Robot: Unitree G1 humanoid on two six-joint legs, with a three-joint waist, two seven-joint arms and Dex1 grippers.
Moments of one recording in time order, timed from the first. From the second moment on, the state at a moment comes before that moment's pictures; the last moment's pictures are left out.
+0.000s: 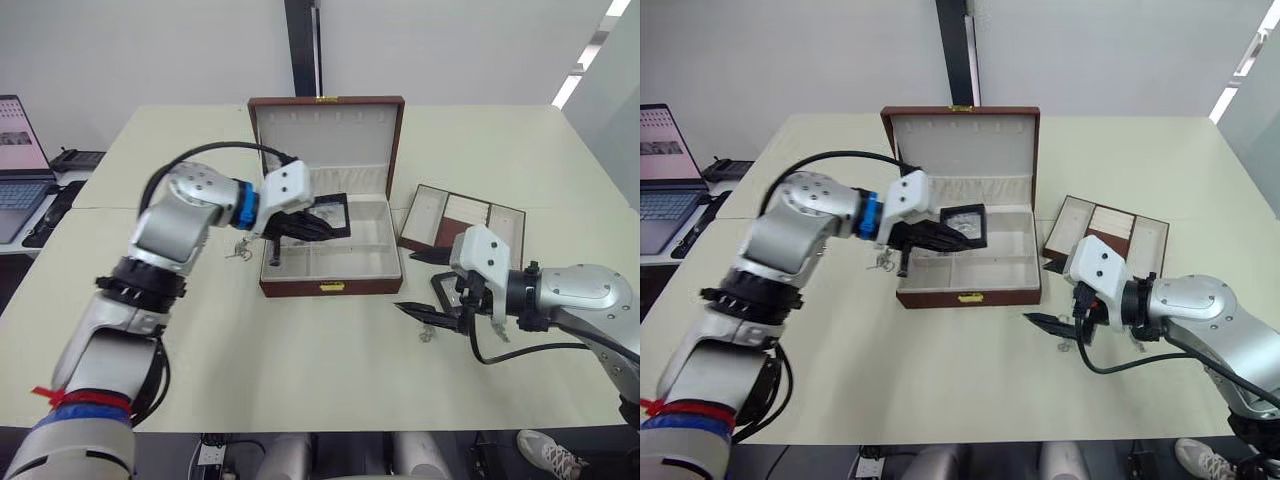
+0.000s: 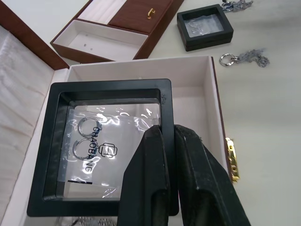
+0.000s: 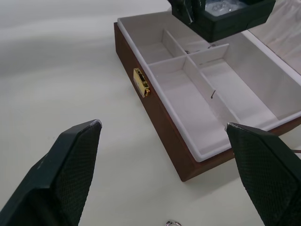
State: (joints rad) left arm -0.96 0.63 -0.34 0.27 -0.16 0.33 -1.30; right arm -0.32 -0.86 0.04 -0.66 0.54 0.82 0.76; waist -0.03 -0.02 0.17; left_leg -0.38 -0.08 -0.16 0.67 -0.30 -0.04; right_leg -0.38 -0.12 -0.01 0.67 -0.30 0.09
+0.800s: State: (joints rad) left arm -1.11 0.35 -0.39 0.81 0.14 0.04 -1.16; right arm -0.38 -0.78 0.05 -0.58 0.41 0.79 0.66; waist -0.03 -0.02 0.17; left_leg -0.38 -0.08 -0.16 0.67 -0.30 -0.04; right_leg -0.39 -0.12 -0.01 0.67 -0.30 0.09
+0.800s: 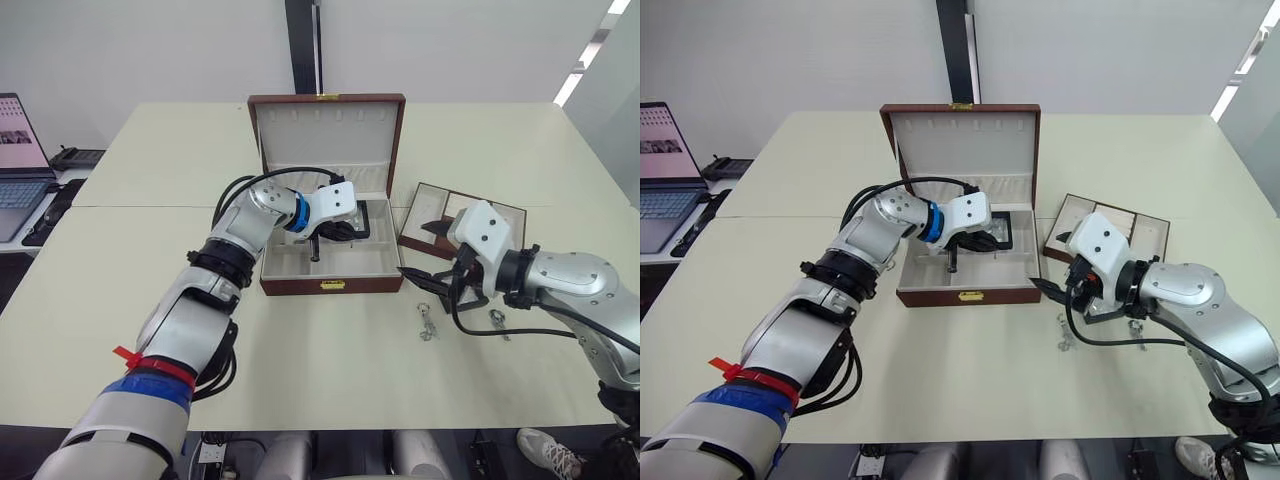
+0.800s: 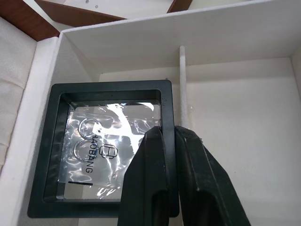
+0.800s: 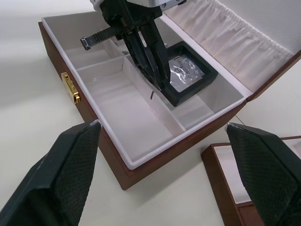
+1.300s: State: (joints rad) left arm -1.14 0.36 -0.35 0.76 0.11 0.05 -1.19; right arm -0.38 -0.78 0.06 -0.57 0.38 0.77 0.67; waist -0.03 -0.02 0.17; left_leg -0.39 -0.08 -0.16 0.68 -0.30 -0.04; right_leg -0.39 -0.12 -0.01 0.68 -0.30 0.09
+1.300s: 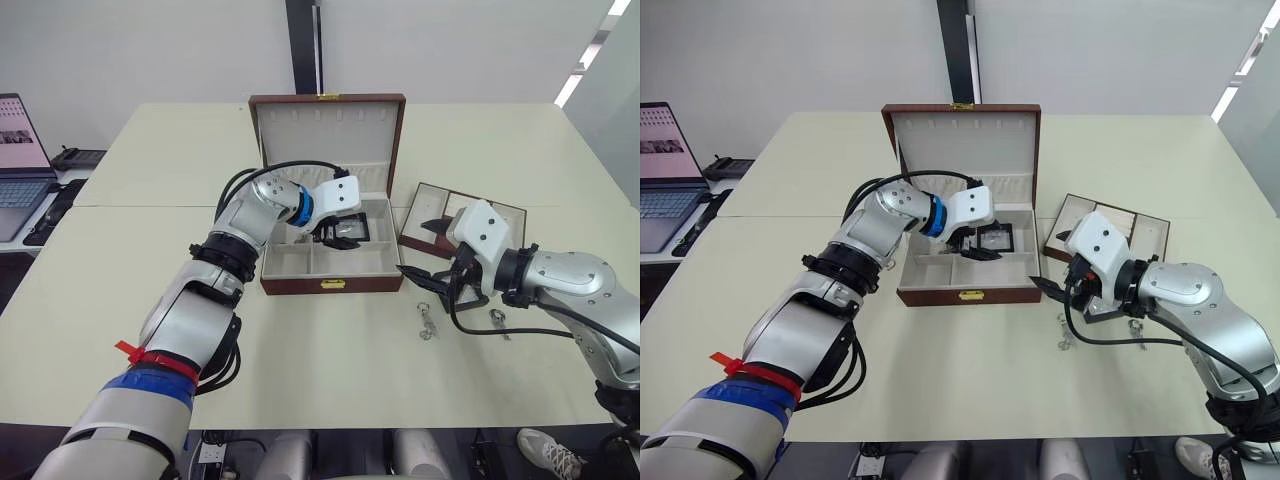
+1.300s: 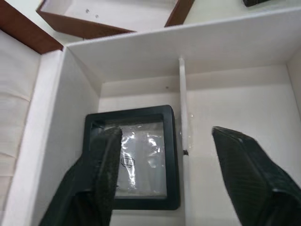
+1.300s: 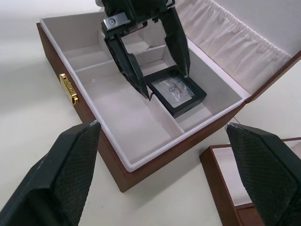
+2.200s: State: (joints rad) left arm -0.11 0.89 0.46 0.24 -0.32 0.34 -1.14; right arm 0.19 -1.09 -0.47 -0.26 0.28 0.27 1.17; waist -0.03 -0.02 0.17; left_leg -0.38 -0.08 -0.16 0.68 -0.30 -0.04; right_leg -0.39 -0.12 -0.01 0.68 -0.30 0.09
